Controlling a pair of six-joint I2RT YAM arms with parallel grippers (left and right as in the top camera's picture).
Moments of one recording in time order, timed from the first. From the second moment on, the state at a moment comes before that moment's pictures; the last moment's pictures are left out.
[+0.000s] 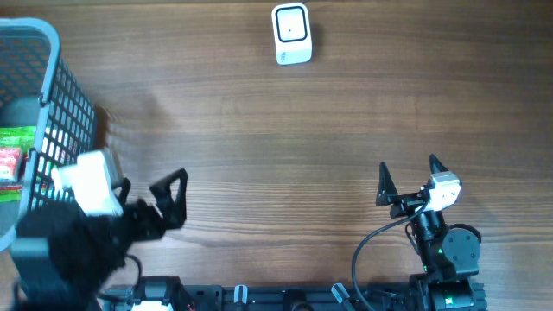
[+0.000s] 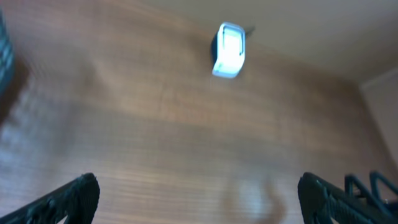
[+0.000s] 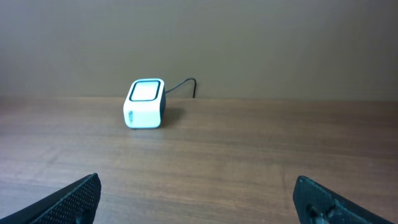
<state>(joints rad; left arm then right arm) -0.02 0.66 1.26 -1.20 0.21 -0.35 0.09 0.04 0.01 0.00 -0.08 0.05</state>
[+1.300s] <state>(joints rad) 0.69 1.36 1.57 -0.97 -0.32 -0.17 0.09 0.05 0.01 0.00 -0.08 0.05</state>
